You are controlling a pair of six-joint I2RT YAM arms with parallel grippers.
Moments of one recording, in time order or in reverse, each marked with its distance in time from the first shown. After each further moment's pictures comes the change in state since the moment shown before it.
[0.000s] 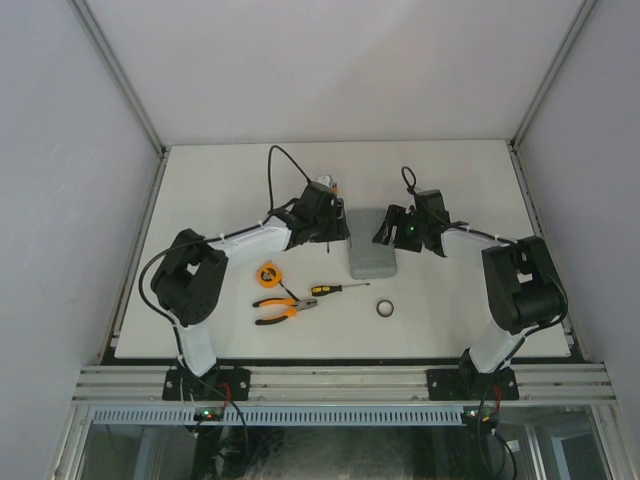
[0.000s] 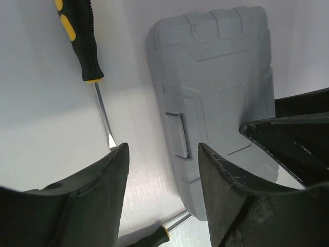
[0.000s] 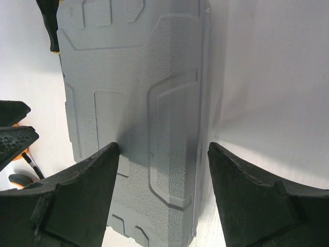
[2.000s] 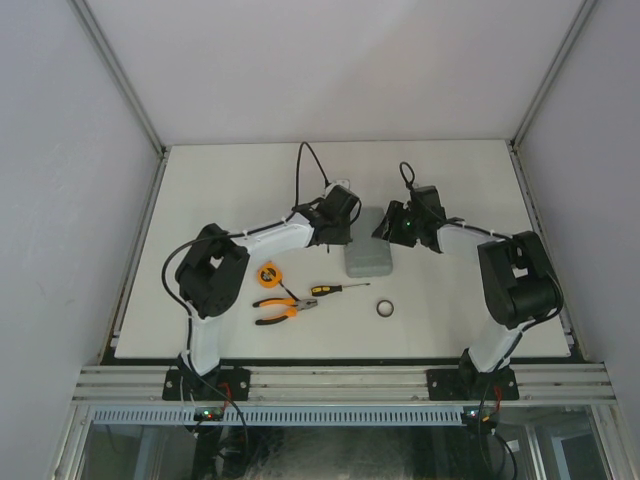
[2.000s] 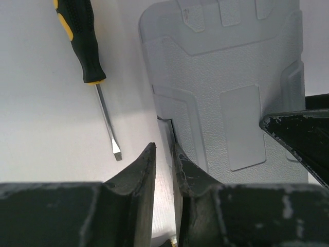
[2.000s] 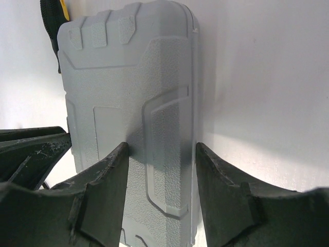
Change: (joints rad) left arm -0.077 0.145 0.189 -0.183 -0.181 0.047; right arm 0.007 0.036 0.035 0.020 0.038 0.045
